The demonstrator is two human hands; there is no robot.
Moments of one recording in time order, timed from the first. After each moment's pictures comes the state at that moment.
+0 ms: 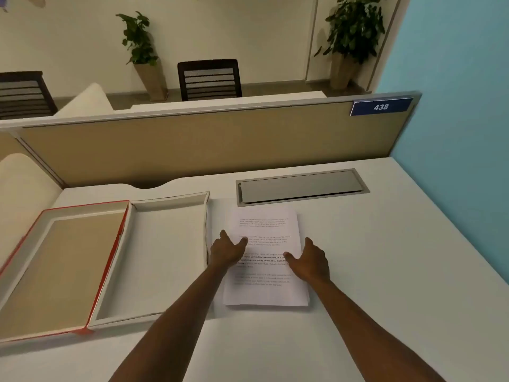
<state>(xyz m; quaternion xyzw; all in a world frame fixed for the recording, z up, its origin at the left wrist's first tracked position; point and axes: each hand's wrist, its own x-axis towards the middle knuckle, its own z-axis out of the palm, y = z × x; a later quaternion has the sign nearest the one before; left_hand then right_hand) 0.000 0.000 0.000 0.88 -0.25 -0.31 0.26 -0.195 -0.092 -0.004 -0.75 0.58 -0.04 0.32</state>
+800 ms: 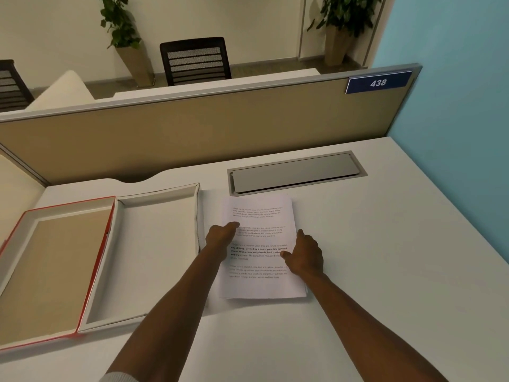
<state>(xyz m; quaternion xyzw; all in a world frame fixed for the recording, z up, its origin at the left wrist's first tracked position) 0.011 -0.031 -0.003 0.81 -0.03 -0.41 0.42 -0.191 -0.095 -0.021 -0.76 0.58 -0.02 0.29</state>
